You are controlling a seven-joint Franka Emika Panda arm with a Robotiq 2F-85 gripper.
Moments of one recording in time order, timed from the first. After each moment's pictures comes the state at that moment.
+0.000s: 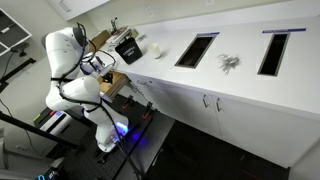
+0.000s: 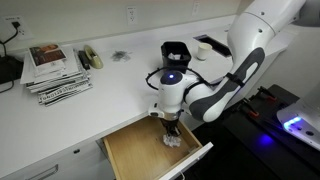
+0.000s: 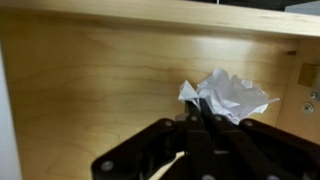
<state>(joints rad) 0.69 0.84 0.35 -1.76 -0.34 2.47 -0.40</state>
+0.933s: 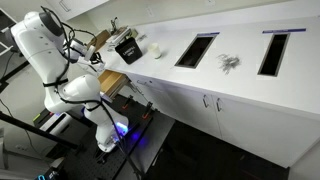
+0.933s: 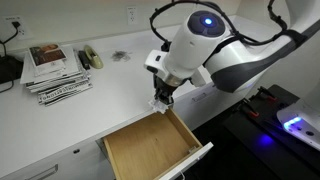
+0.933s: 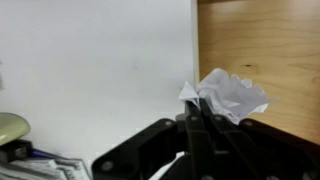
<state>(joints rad) 0.85 0.45 0.19 -1.84 -0.62 2.44 0.01</state>
